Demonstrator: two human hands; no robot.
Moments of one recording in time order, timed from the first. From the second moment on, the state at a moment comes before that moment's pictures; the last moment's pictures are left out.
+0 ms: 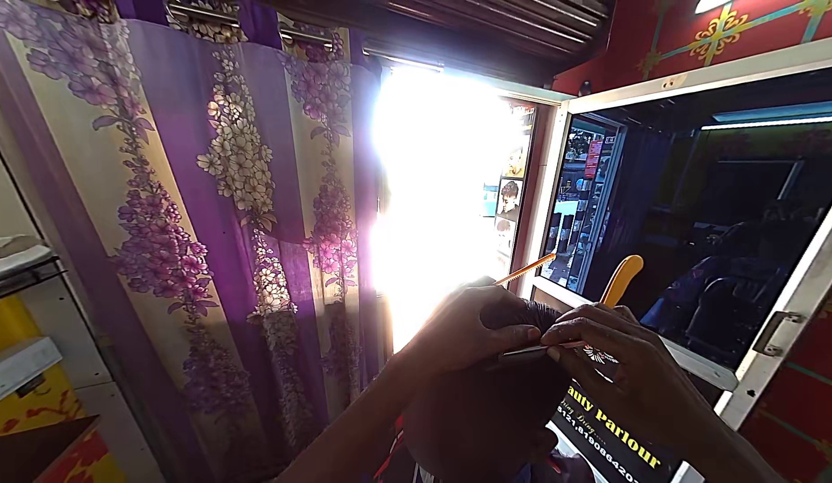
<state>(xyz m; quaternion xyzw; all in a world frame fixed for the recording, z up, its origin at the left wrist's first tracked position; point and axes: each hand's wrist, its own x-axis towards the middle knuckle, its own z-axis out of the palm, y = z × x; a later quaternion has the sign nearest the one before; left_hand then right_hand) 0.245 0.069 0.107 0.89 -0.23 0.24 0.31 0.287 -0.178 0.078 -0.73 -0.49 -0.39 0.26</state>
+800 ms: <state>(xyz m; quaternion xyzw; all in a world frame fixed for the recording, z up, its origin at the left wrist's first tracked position) 0.248 0.050 0.122 0.94 -0.19 0.22 0.20 0.303 -0.198 0.066 -0.66 -0.43 -0.35 0.50</state>
